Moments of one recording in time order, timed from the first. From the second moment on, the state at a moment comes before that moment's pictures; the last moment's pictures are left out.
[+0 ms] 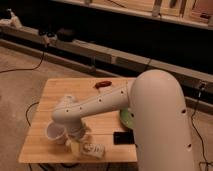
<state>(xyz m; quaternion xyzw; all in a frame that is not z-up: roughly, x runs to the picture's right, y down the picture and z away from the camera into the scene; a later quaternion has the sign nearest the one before) -0.113 0.285 0.753 -0.40 0.15 0.11 0.90</state>
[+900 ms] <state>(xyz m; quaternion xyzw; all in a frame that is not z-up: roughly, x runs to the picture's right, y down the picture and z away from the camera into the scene) -0.113 0.295 0.747 -0.38 0.14 0.10 0.91</state>
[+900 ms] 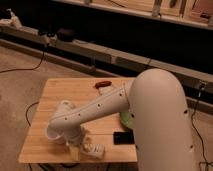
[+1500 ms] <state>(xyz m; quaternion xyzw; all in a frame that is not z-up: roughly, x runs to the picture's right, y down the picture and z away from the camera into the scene) -0.116 0.294 0.747 -0.37 0.15 0.11 0.91</state>
